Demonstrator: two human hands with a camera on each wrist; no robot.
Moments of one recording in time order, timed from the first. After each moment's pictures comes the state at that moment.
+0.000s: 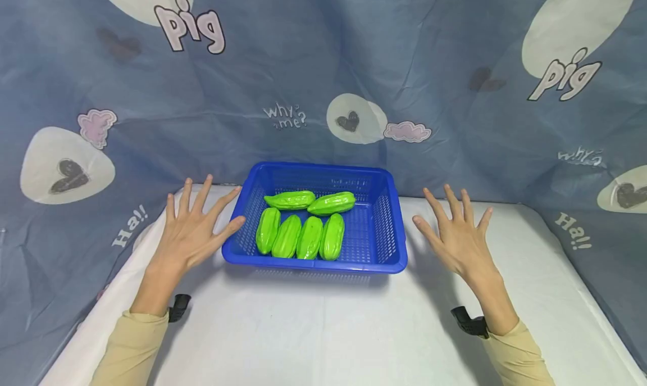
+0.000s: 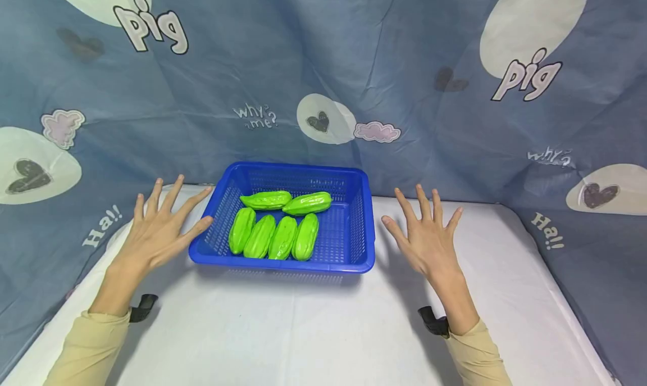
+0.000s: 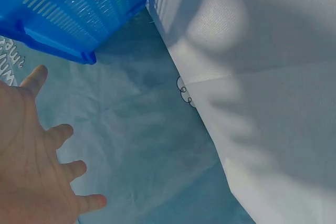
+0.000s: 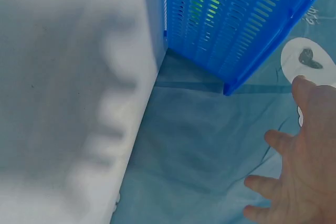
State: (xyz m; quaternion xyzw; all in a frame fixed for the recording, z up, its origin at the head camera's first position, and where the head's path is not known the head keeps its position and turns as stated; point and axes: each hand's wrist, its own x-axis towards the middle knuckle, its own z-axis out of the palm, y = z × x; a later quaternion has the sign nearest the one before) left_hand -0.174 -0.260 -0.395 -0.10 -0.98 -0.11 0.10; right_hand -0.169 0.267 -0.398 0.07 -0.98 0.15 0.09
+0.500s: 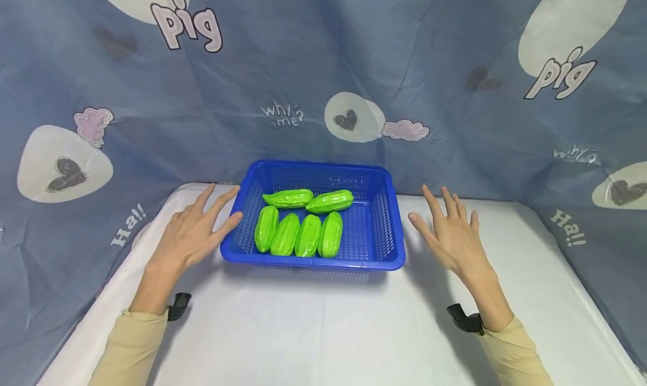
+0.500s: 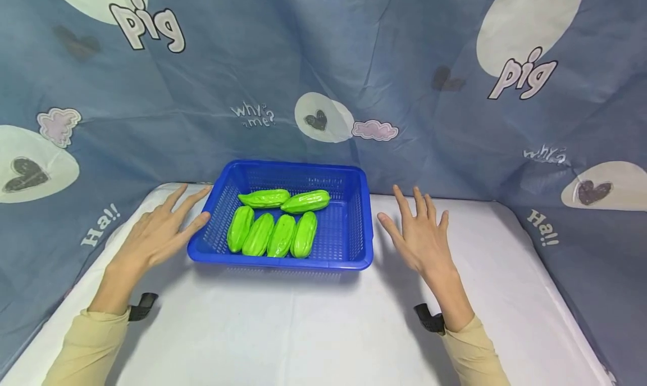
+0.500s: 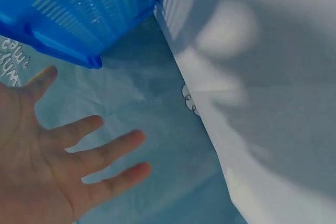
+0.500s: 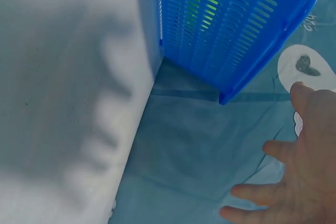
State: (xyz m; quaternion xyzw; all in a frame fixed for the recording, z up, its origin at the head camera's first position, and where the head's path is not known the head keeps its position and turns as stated) left_hand -0.173 -0.257 -0.389 -0.09 -0.99 -0.13 0.02; right_hand -0.166 0.260 -0.392 0.06 -0.98 0.16 0.07
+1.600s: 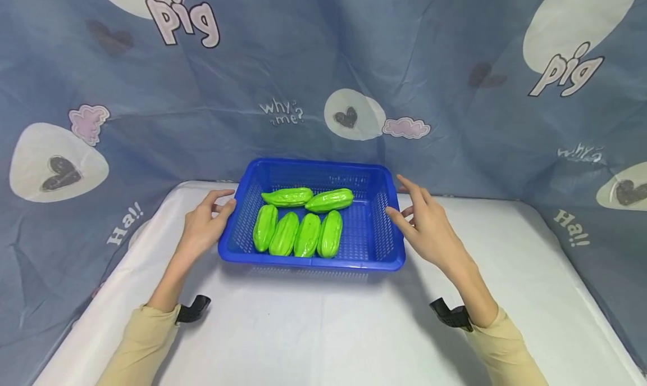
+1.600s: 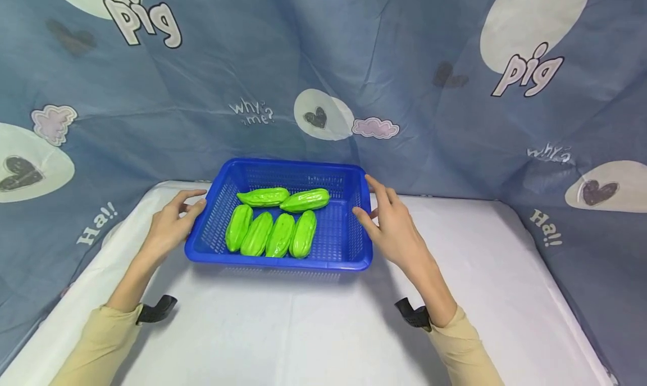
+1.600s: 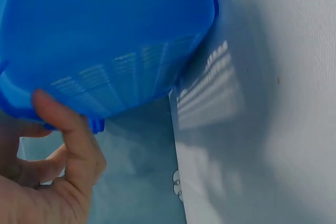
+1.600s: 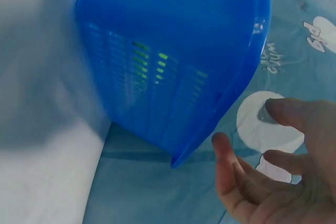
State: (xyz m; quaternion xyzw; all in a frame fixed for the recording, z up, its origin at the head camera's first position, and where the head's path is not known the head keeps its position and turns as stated) left_hand -0.187 -0.230 -0.396 0.04 -0.93 -0.38 0.04; right_hand -0.175 0.215 -0.370 0.17 -0.93 0.30 0.11
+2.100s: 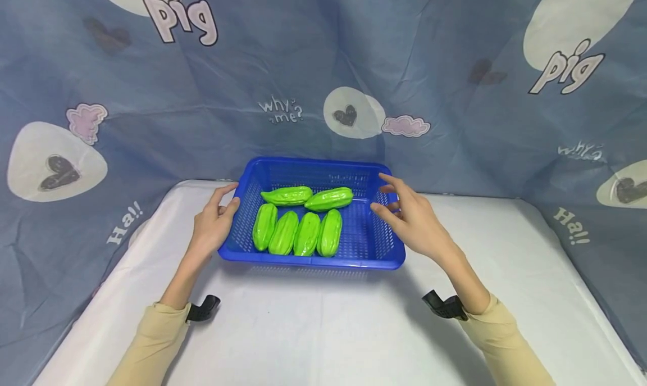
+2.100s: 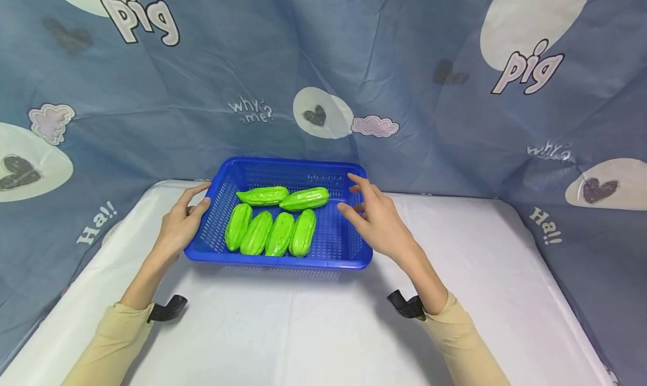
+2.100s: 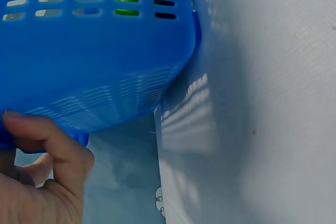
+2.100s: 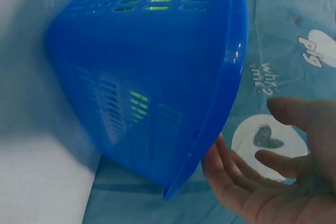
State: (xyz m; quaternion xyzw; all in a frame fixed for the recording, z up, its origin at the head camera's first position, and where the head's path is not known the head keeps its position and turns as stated) left_hand -0.194 -0.221 -0.408 0.06 -0.91 -0.42 0.03; right_hand -0.185 0.195 -0.358 0.20 -0.92 0.34 0.05
